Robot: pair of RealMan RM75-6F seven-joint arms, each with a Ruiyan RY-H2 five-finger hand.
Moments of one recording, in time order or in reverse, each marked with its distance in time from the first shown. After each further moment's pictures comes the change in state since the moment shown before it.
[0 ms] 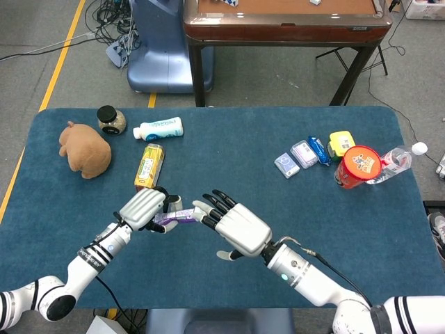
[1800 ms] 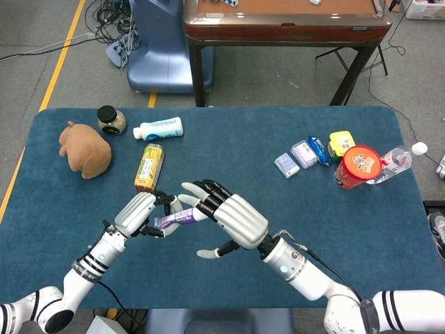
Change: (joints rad) left arm 0.095 -0.065 0.021 0.025 0.214 0.196 -0.327; right arm 0.021 -0.083 0.021 0.087 -0.145 0.127 0.475
